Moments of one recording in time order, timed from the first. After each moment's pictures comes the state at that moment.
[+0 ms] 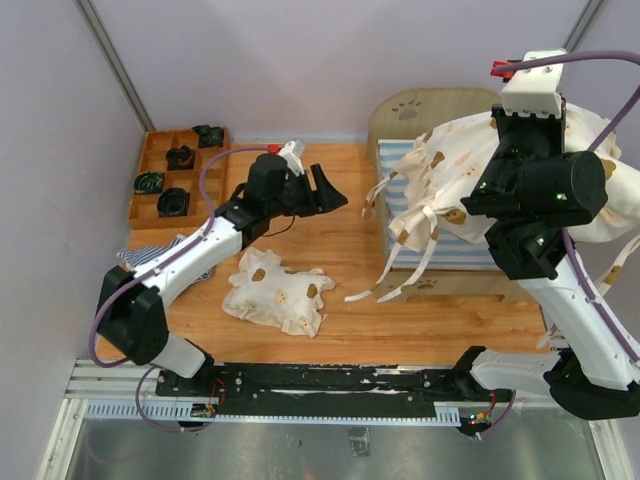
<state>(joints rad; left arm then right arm) -0.56 1.44 1.15 -0.06 0.25 -0.70 0.80 1.15 1.70 0.14 1.27 -1.05</state>
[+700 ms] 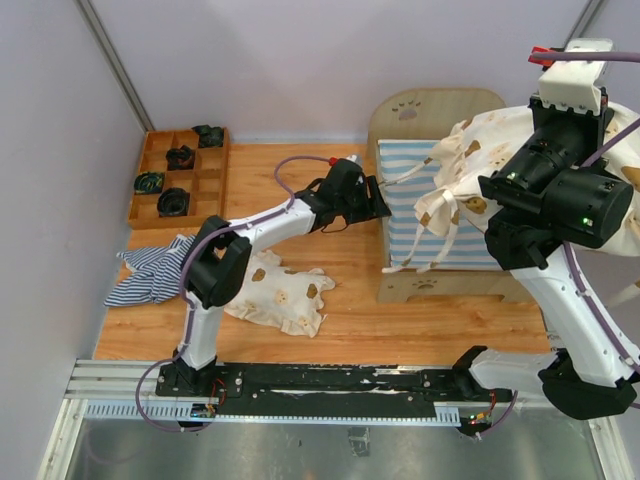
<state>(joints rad) -0.73 2.01 1.54 -0.08 0.12 -0.83 0.69 1.21 1.70 0.70 1.32 -1.57</state>
